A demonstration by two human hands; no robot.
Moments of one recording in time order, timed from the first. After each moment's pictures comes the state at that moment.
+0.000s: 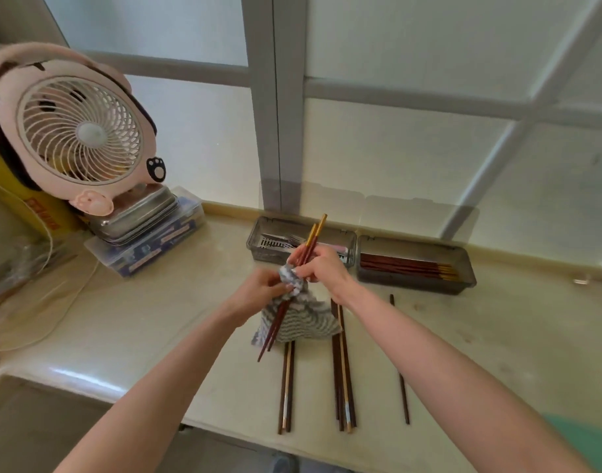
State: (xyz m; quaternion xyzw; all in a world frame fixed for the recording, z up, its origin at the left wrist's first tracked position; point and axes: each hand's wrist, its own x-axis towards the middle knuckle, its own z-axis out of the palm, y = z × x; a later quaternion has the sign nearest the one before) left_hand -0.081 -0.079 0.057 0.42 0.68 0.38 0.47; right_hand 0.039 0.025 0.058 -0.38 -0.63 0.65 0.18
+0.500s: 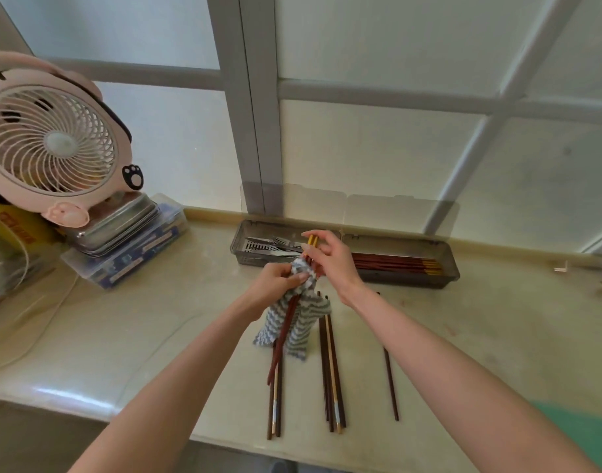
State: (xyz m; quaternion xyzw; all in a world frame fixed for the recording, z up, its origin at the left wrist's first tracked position) left_hand -0.044 -0.037 0.058 0.39 0.68 0.37 0.50; right_hand 0.073 0.049 0.046 -0.40 -0.62 0.59 0.33
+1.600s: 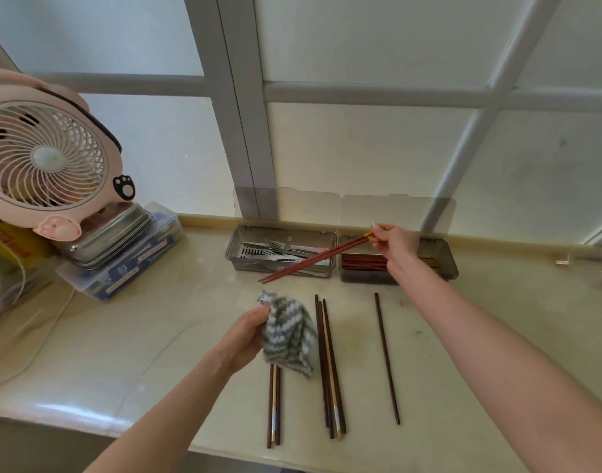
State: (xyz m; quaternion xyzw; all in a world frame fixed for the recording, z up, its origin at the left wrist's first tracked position) left_hand -0.054 -0.080 -0.008 0.16 0.53 0.50 0.66; right_hand 0.141 0.133 0.054 -0.58 -0.32 0.62 0.43
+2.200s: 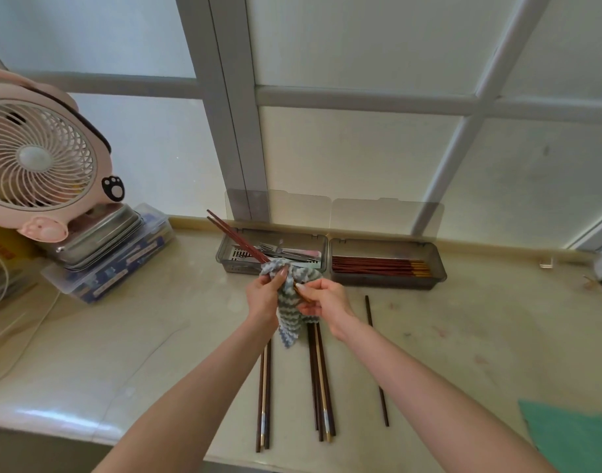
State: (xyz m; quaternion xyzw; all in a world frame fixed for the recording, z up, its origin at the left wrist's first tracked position) left_hand -0.013 -0.011 0.017 0.06 0.60 0.63 0.48; right_hand 0.098 0.029 0.016 -0.50 -0.42 0.72 0.25
